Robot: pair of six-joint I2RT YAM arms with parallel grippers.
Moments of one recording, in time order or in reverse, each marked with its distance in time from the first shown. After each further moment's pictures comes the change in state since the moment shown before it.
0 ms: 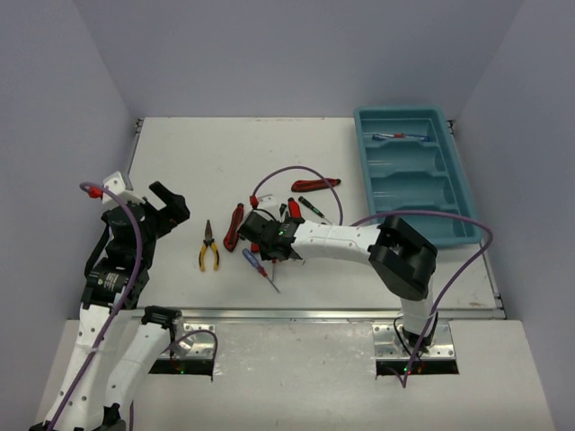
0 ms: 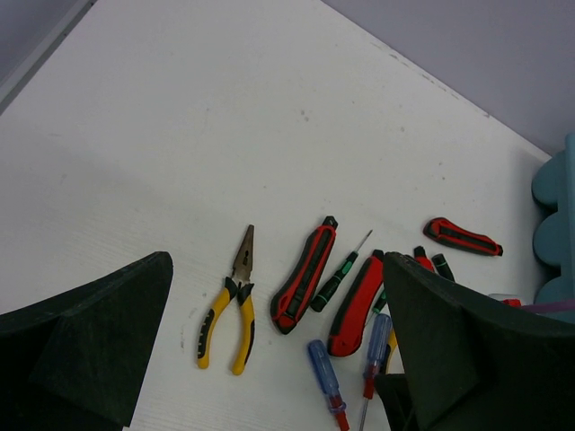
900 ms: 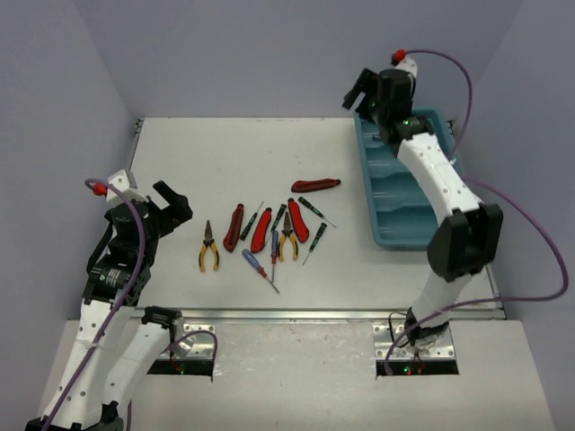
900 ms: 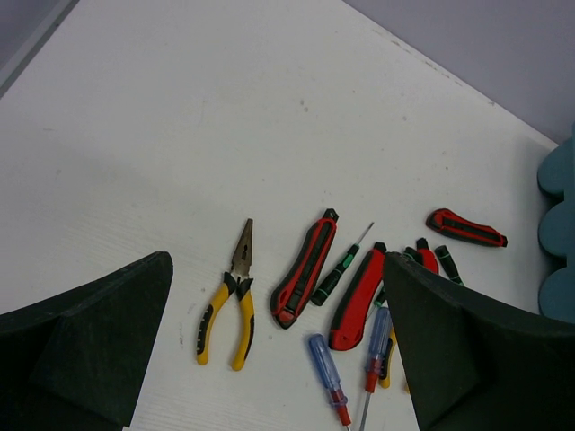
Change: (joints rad) left arm -0.012 0.027 0.004 -0.001 0.000 0.000; right arm -0.806 -0.170 0.363 0.195 -0.251 -0.169
